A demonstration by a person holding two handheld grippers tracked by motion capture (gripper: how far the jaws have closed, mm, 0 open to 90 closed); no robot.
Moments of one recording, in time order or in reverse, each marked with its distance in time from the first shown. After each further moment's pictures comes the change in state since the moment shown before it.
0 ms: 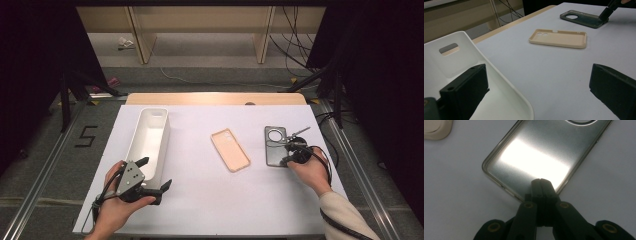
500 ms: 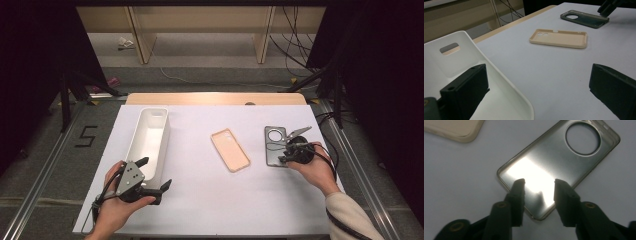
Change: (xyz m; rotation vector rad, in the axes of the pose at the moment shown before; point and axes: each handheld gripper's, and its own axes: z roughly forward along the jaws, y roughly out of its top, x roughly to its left) left arm 0.000 0.000 0.000 0.001 0.001 -0.002; right arm 0.003 0.002 -0.016 -0.108 0.009 -0.195
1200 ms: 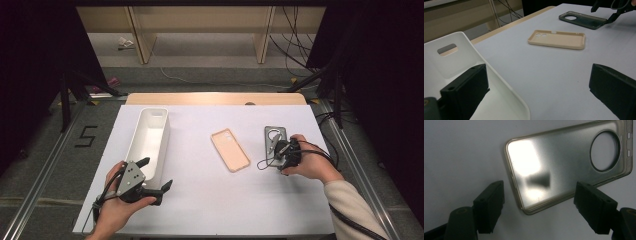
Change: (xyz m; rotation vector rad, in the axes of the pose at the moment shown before) left arm -0.002 0.001 0.000 -0.003 -0.007 -0.002; right arm 0.018 0.026 0.015 0.286 -0.075 -0.541
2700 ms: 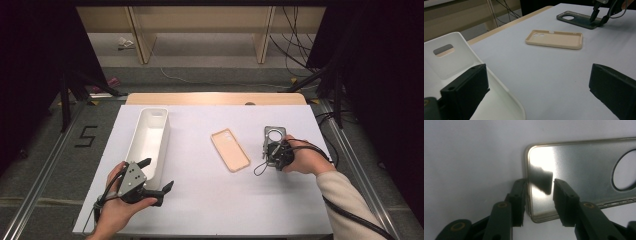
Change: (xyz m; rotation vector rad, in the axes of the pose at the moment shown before) left arm -0.003 0.000 0.001 0.000 -0.013 0.002; right arm 0.001 0.020 0.009 0.087 0.094 -0.184
